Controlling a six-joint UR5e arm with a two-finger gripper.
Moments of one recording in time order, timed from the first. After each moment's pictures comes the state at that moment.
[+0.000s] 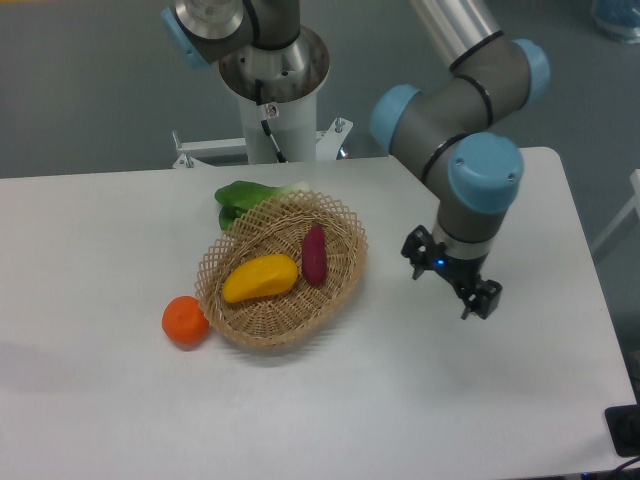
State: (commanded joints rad) arm 2.56 -1.94 -1.63 -1.11 1.55 1.42
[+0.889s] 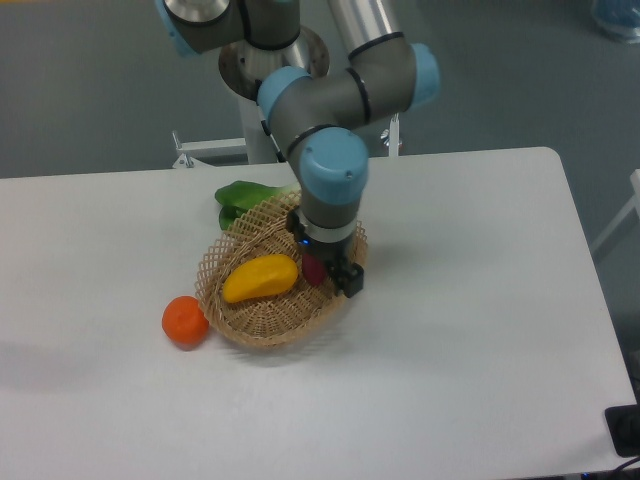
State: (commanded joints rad) arm 2.35 -1.81 -1.92 -0.99 1.54 1.30
